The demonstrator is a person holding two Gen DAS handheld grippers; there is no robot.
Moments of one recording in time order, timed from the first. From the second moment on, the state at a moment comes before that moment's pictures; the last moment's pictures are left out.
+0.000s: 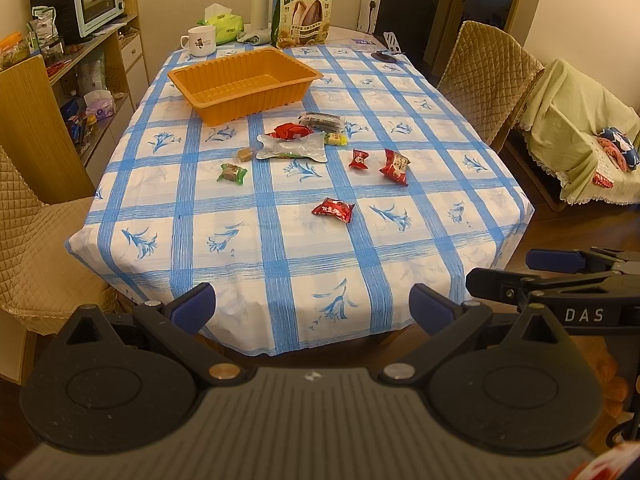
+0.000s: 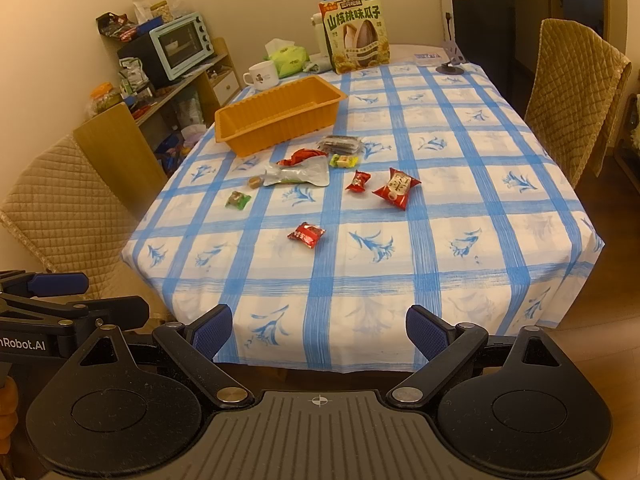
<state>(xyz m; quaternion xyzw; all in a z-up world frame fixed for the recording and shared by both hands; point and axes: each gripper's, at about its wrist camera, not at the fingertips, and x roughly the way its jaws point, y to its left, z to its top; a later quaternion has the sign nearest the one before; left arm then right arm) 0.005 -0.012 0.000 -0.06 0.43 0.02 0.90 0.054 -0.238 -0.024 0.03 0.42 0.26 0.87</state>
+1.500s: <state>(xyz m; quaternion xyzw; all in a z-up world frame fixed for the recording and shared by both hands) 0.016 -0.001 -0.006 -0.05 0.41 0.04 0.91 0.065 -0.243 -0.044 0.05 0.42 0.26 0.87</state>
